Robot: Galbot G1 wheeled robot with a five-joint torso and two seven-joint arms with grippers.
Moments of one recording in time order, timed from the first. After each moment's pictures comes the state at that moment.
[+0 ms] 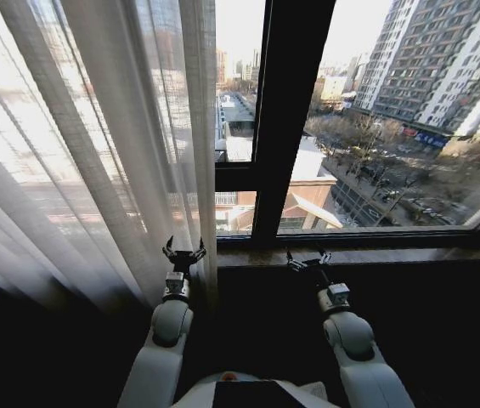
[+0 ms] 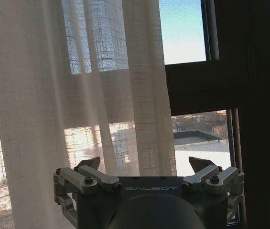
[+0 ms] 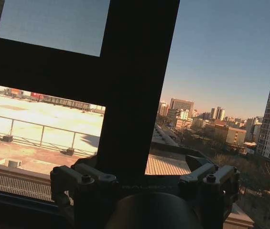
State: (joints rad) left arm 1.26 -1.50 -0.22 -1.95 0.11 0.21 -0.24; right arm -1.45 1.32 0.62 1.99 0.06 -0.04 -0.06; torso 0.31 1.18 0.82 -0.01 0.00
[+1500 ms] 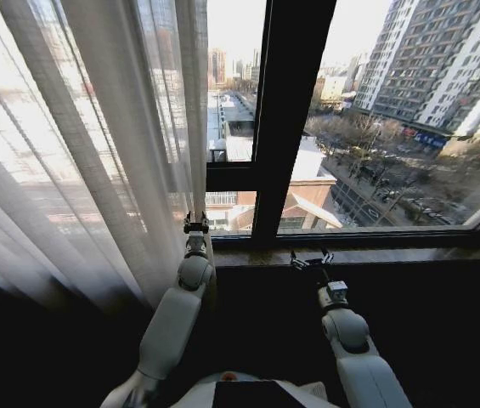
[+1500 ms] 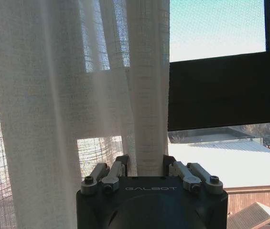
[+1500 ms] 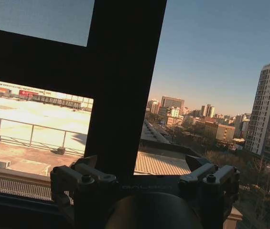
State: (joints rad) left arm 0.90 -1.49 -0.18 -1.68 -0.04 0.31 -0.43; right arm -1.42 1.33 0.62 1.93 0.06 -0.02 -0.02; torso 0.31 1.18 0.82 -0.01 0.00
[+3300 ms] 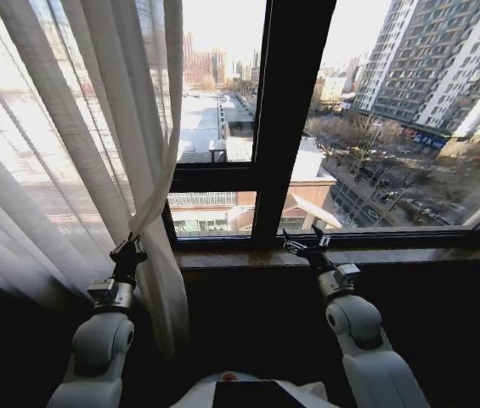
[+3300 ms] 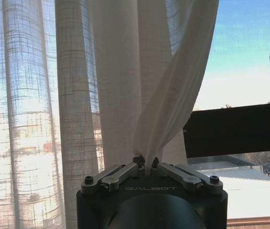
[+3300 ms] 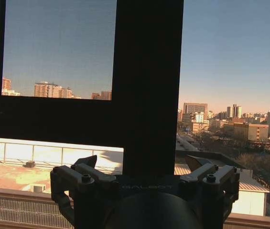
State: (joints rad) left arm 1.50 -1.35 -0.75 -2.20 -0.19 0.12 -0.01; right arm -1.39 1.29 0.58 2.17 0.24 -0.22 -0.03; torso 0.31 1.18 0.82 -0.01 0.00
